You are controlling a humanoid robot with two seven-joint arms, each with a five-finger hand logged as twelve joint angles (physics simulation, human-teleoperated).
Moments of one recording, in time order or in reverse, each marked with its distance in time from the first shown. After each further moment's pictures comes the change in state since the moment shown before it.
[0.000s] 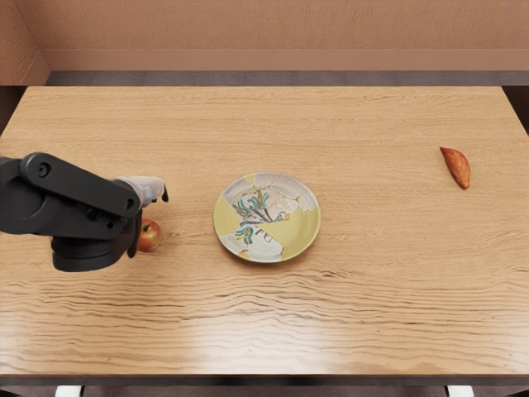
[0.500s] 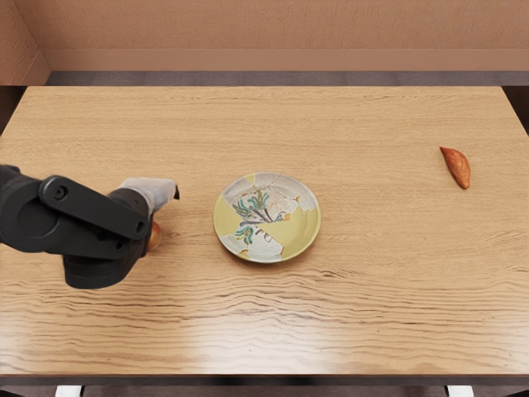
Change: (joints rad) left arm 0.056 -0.043 0.002 0.006 0.076 0.111 0.002; right arm 0.000 0.000 0.000 0.000 0.000 0.000 0.000
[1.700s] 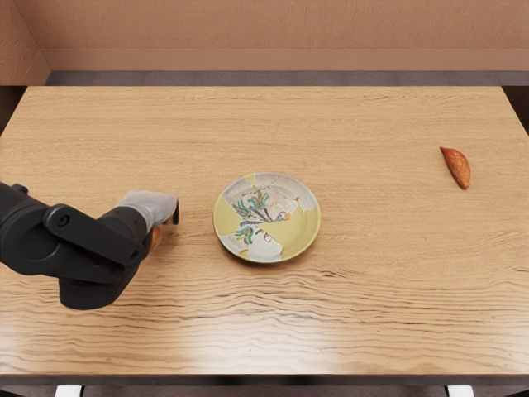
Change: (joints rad) left arm 0.074 -0.015 0.041 0.000 0.115 0.046 -0.005; right arm -0.001 0.000 0.000 0.000 0.000 0.000 0.000
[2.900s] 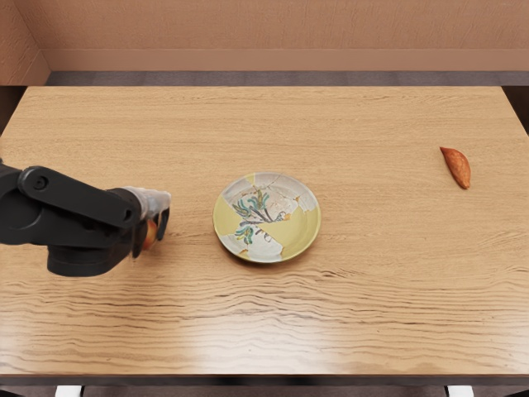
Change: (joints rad) left arm -0.086 0.076 -0.065 0.004 -0.068 -0.266 -0.003; right arm 0.000 0.000 0.000 0.000 0.000 0.000 0.000
